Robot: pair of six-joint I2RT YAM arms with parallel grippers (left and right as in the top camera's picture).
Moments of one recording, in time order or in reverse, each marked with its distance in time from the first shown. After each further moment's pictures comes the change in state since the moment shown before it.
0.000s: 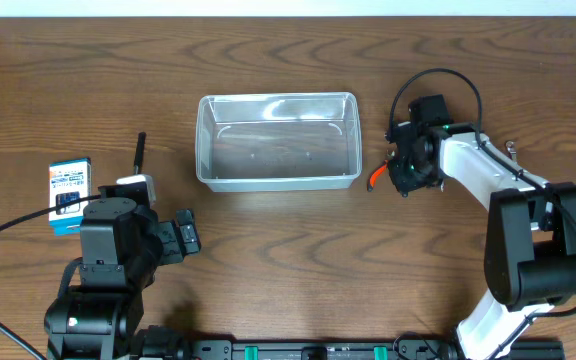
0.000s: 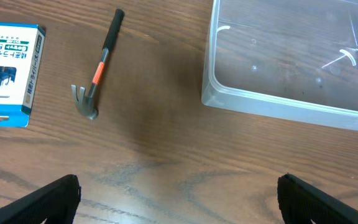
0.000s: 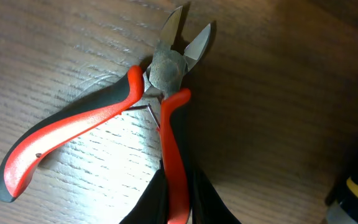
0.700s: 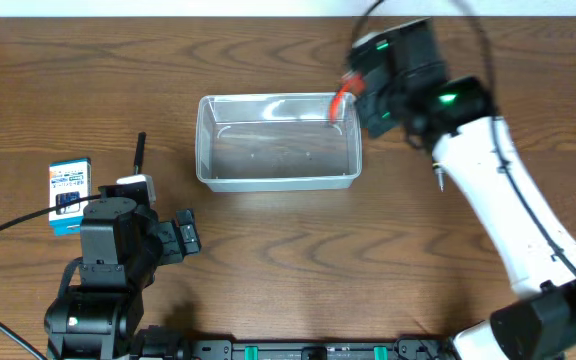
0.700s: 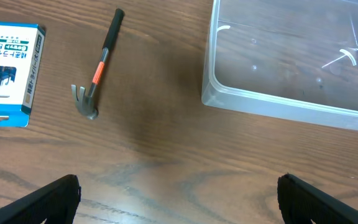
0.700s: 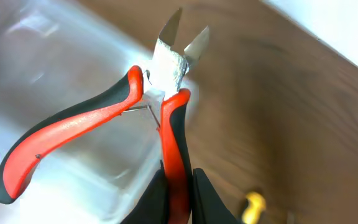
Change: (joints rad) left arm 0.000 0.001 0.000 0.000 0.000 0.000; right arm 0.275 -0.203 0.492 -0.241 0.069 -0.113
